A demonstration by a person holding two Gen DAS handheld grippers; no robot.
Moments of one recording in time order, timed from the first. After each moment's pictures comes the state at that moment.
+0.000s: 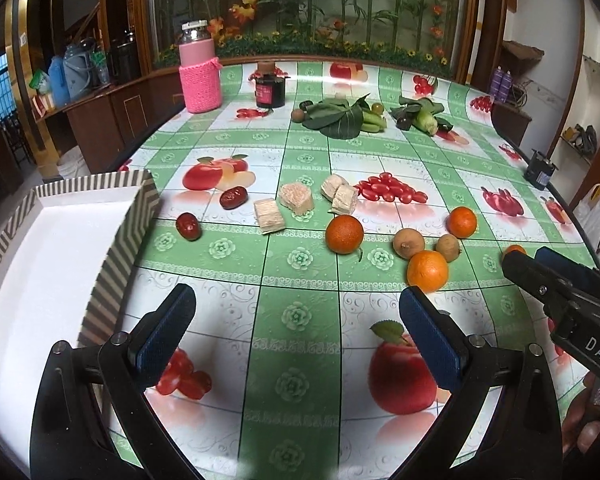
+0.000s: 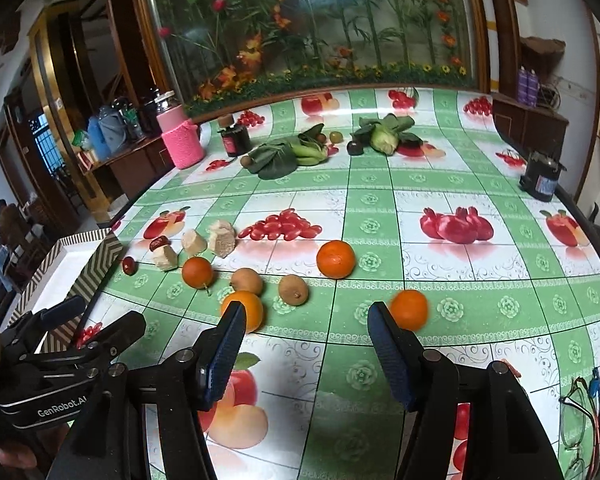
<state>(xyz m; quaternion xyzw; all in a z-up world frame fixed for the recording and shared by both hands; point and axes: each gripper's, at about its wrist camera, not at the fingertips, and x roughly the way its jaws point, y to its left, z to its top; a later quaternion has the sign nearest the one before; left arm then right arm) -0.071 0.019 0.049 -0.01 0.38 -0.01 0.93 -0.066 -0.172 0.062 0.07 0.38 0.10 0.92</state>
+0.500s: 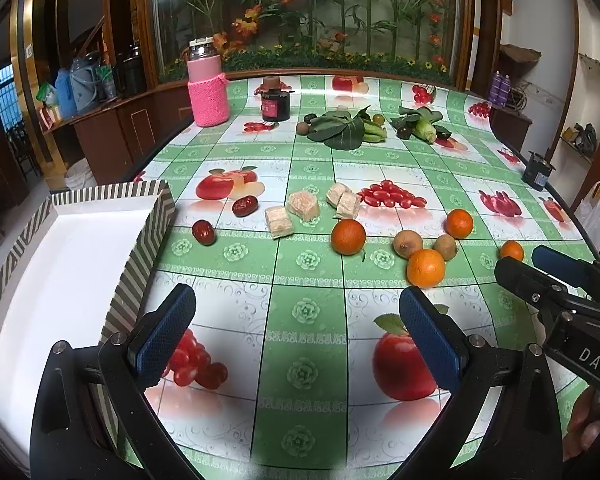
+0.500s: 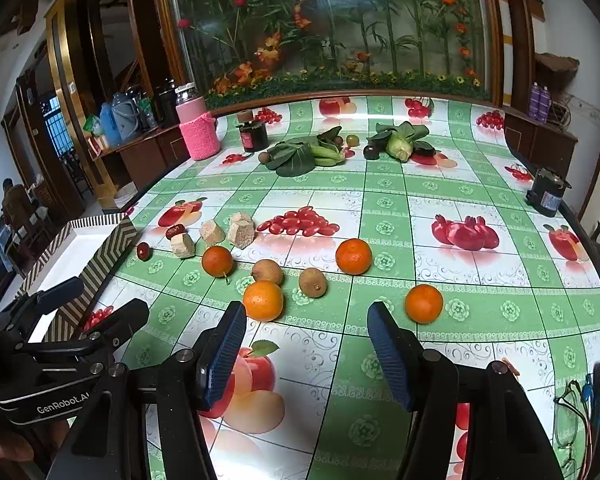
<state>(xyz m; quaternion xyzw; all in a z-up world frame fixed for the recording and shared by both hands) -0.087 0.022 0.054 0.00 0.36 0.00 0.93 -0.080 -0.162 0.069 0.05 0.37 0.12 0.92</state>
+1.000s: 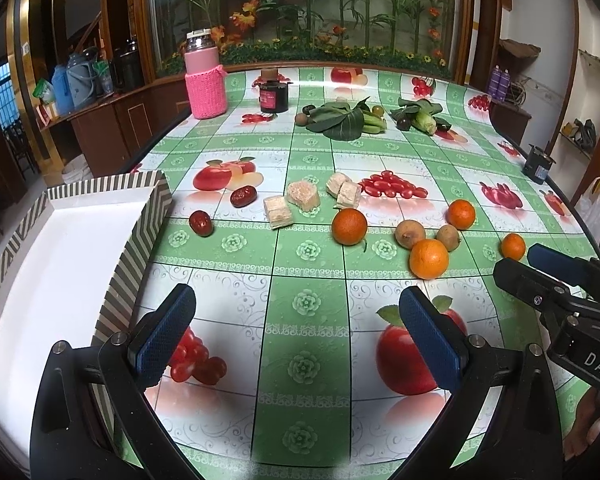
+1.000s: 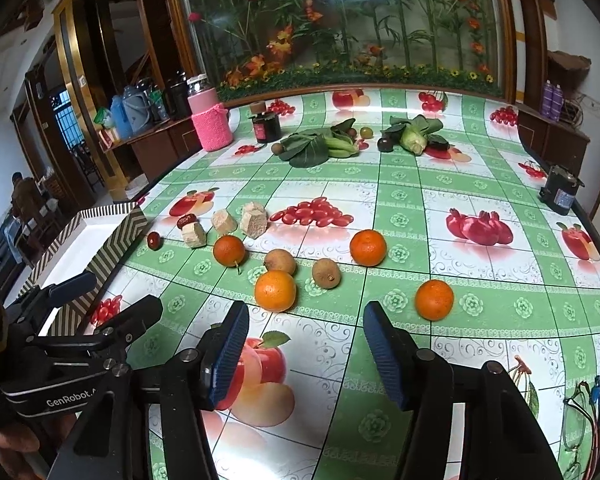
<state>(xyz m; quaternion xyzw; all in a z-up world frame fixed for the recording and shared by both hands) -0.087 0.022 0.048 0.00 0.37 -0.01 0.93 -0.080 -0.155 0.062 0.04 0.38 0.15 0.91</state>
